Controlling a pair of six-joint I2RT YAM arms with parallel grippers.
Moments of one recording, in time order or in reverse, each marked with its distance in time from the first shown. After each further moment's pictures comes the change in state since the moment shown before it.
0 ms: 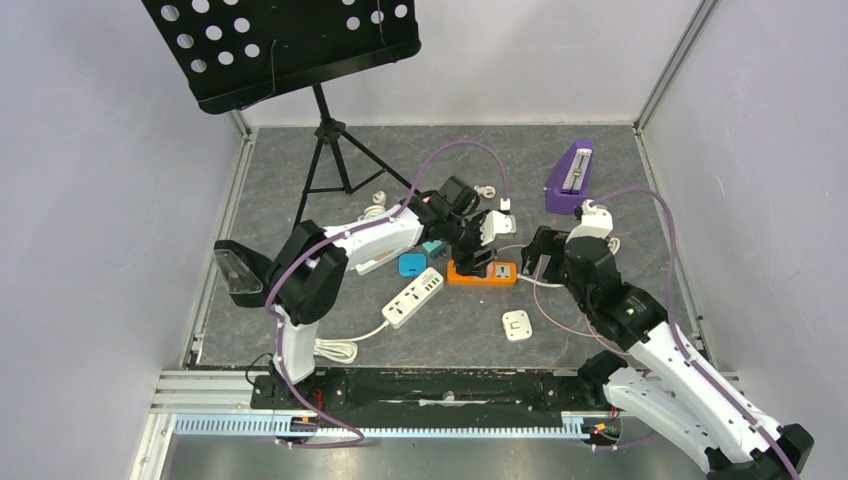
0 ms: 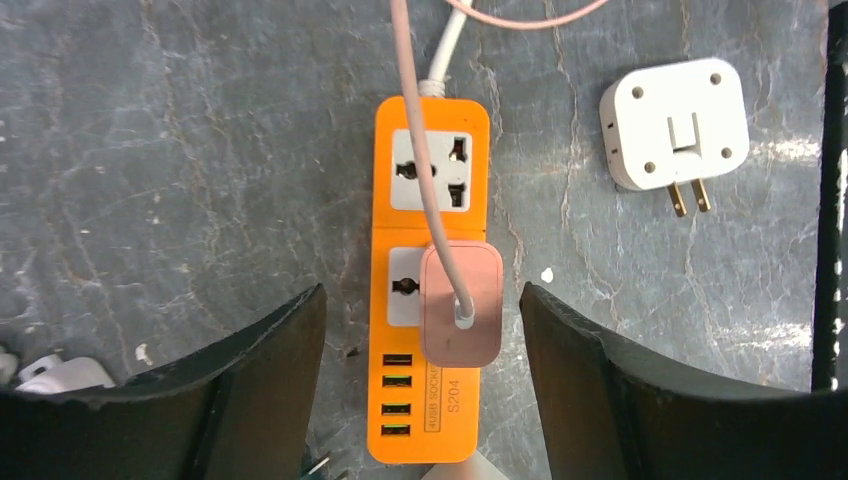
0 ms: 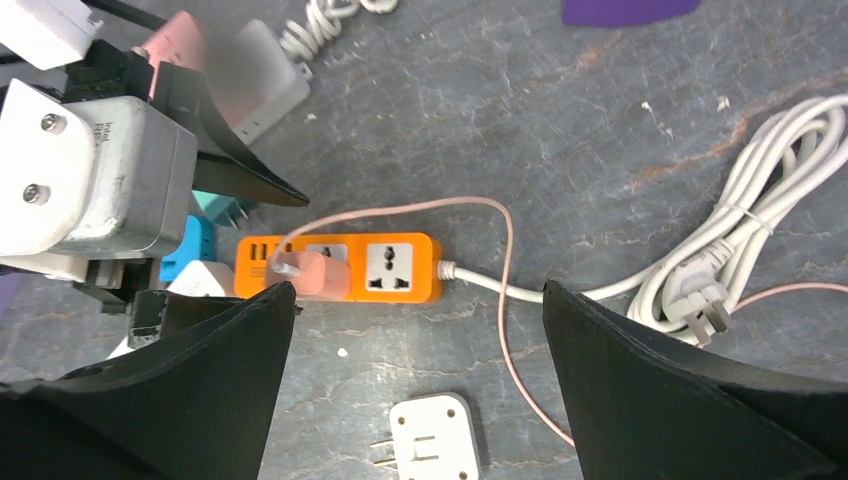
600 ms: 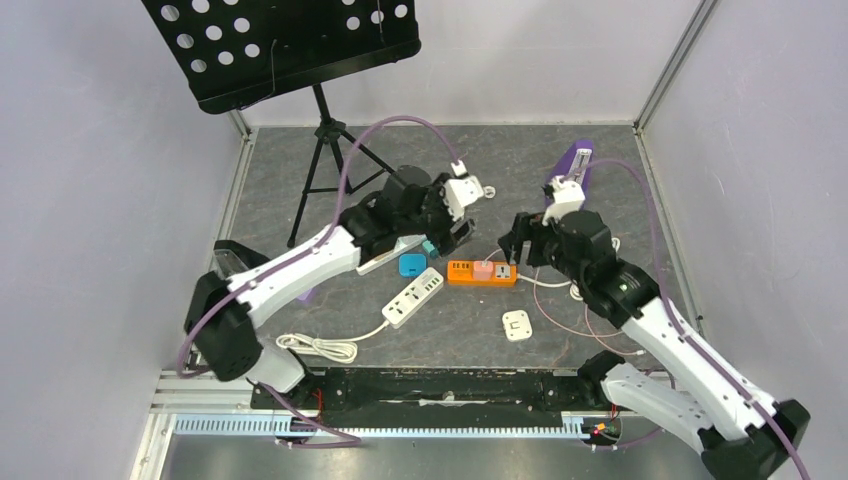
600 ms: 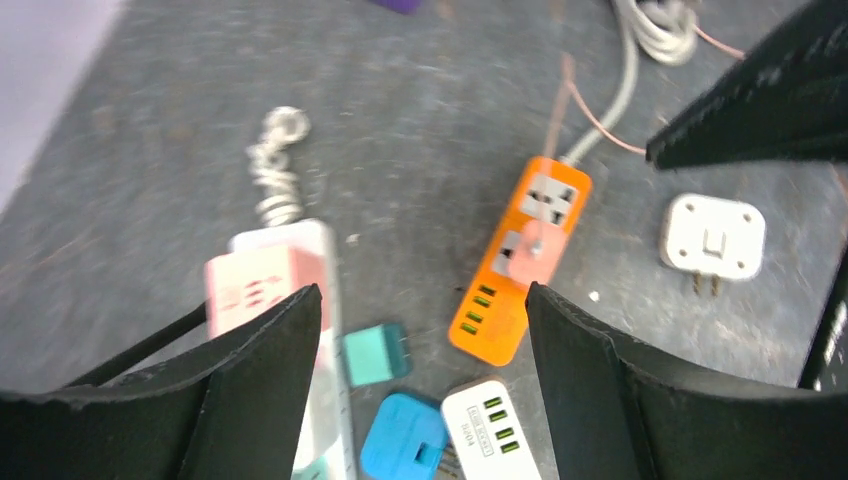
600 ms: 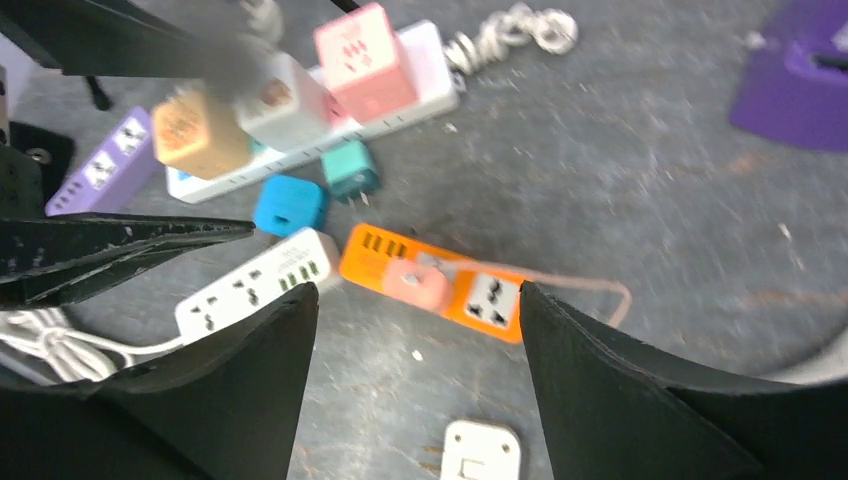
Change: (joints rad) left arm 0.008 -0.449 -0.221 0.174 -0.272 -0.230; right arm 0.000 0.111 0.145 0.052 -0.253 -0.165
